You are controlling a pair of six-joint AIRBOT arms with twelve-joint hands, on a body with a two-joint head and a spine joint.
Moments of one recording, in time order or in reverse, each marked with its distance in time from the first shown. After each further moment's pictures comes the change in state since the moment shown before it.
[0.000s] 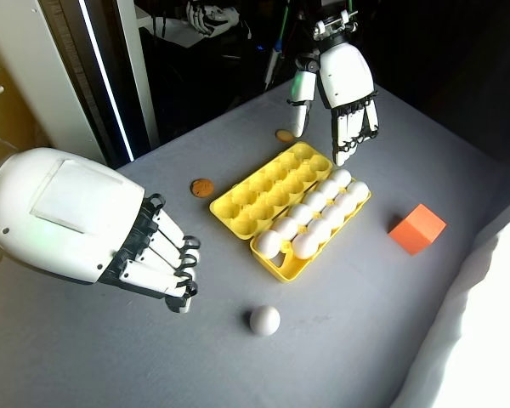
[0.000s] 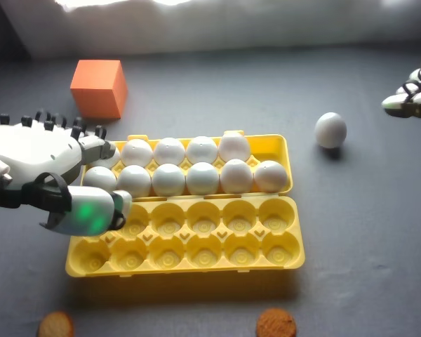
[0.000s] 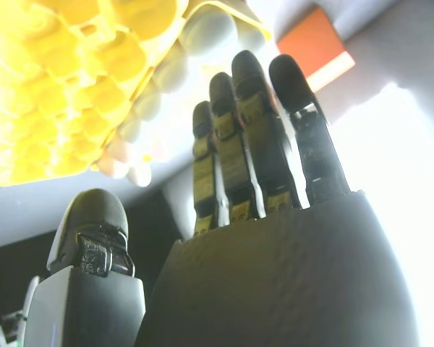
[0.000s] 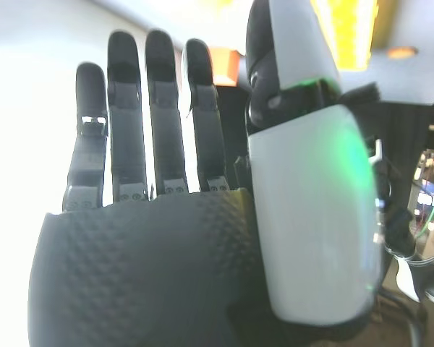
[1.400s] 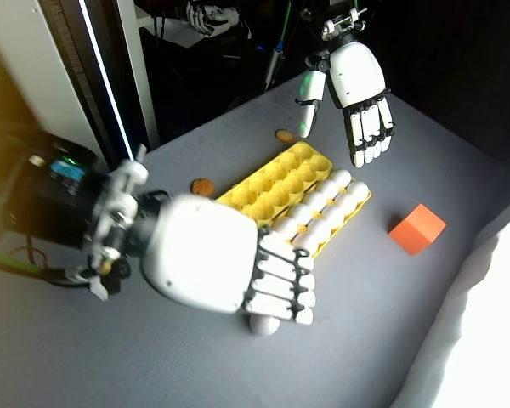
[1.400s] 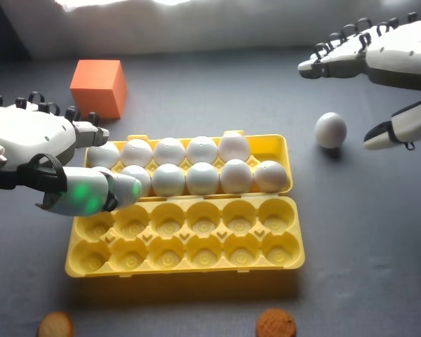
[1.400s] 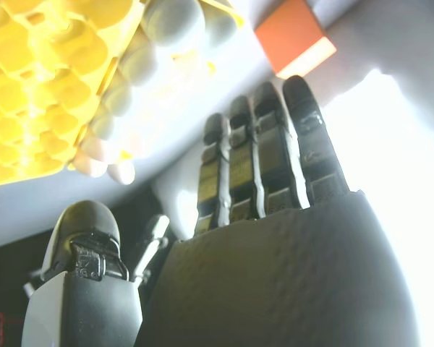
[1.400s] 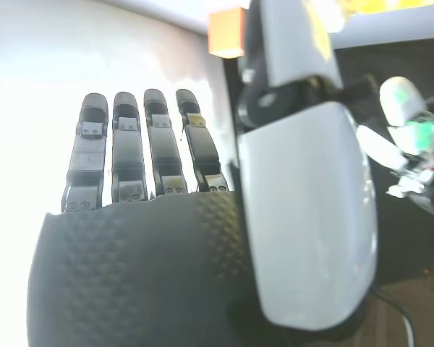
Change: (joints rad) left arm -0.024 -0.007 0.034 0.027 0.001 -0.008; right arm 0.082 -0.452 0.389 0.199 -0.039 -0.023
